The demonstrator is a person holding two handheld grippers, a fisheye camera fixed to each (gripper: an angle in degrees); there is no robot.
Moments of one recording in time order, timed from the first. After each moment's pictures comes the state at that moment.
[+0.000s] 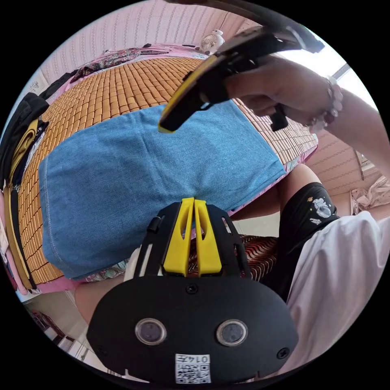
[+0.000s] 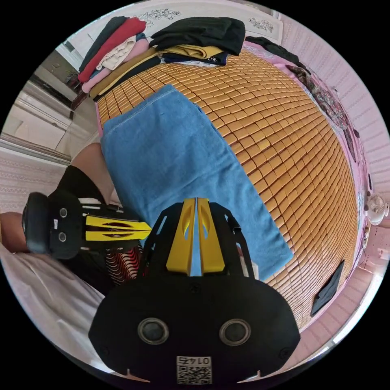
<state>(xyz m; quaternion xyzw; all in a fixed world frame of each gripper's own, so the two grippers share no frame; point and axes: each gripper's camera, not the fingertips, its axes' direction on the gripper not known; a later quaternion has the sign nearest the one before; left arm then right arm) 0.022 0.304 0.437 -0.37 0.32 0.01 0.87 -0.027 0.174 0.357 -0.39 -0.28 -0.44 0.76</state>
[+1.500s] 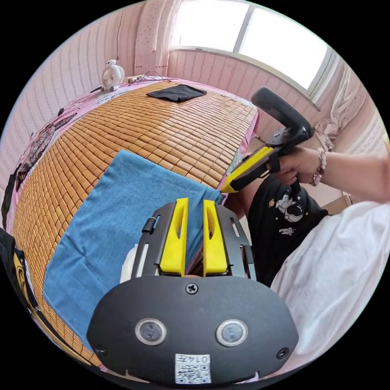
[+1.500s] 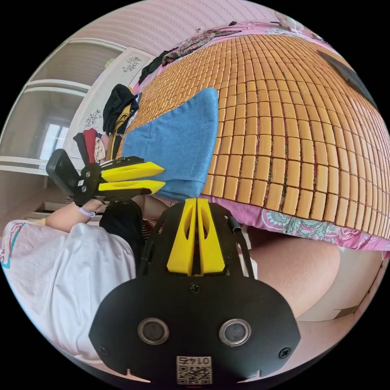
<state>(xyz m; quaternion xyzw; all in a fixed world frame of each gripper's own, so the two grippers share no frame) 0.239 0.245 0.511 -0.23 0.45 0.20 0.84 0.448 0.237 0.272 -0.45 -0.36 0.03 0.82</state>
